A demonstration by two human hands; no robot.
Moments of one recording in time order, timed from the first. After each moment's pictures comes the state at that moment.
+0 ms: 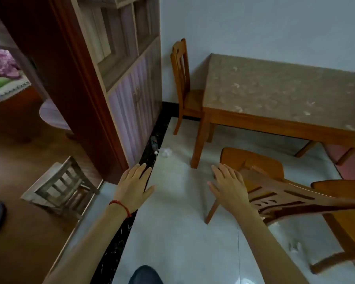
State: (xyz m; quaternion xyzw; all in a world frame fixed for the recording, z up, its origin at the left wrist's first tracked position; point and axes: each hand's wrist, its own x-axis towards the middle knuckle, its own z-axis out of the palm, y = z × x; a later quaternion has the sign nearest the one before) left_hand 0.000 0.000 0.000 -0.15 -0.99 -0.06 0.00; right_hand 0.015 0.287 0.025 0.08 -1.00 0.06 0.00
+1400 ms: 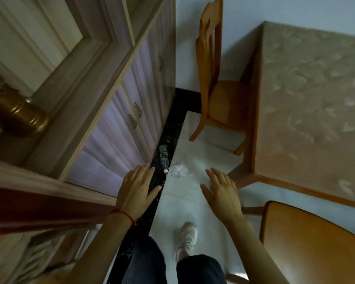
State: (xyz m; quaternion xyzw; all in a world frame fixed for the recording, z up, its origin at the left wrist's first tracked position) left_hand -0.532 -0.044 -0.077 -0.07 -0.98 -0.15 -0.08; right_hand -0.532 0.201 -0.080 0.06 -0.97 0.21 -0.03
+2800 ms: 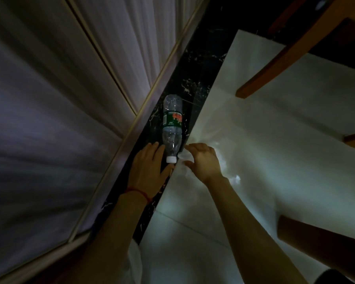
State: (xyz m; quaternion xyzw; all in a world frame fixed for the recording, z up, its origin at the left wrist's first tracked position) left_hand -0.745 -0.062 -0.763 0.02 -0.98 -0.20 -0.07; right_hand -0.808 0.100 -0.806 0.20 -0.94 0.21 -0.15
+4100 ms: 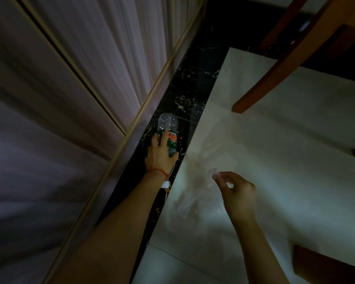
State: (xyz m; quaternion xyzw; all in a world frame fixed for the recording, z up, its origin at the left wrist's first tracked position) left_hand -0.857 -0.036 -0.844 0.17 -0.95 -0.26 -0.08; right_hand -0.790 0.152 -0.789 -0.10 -0.89 0.44 0.00
